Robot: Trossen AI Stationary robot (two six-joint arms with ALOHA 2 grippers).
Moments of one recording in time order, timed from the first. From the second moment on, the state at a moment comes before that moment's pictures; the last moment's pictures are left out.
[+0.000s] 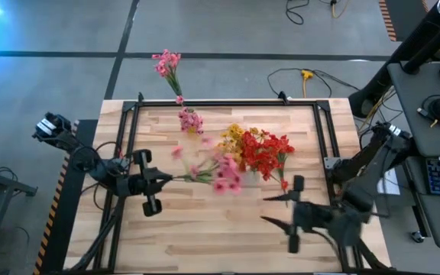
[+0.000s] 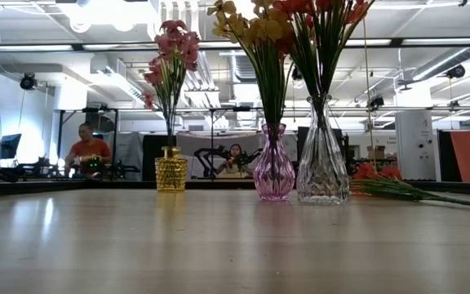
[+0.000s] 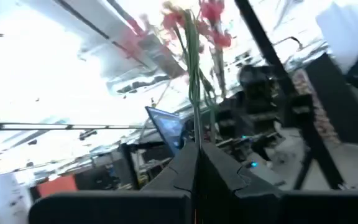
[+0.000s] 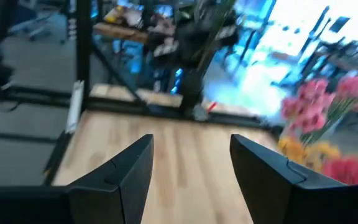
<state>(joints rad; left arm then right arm) -0.64 1.03 0.45 1.19 -0.58 0.76 0.84 1.42 1.39 -0.35 0.96 0.11</state>
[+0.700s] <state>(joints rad) -0.64 1.22 0.38 1.51 -0.48 0.65 0.48 1.71 1.38 0.45 0.58 -0.36</state>
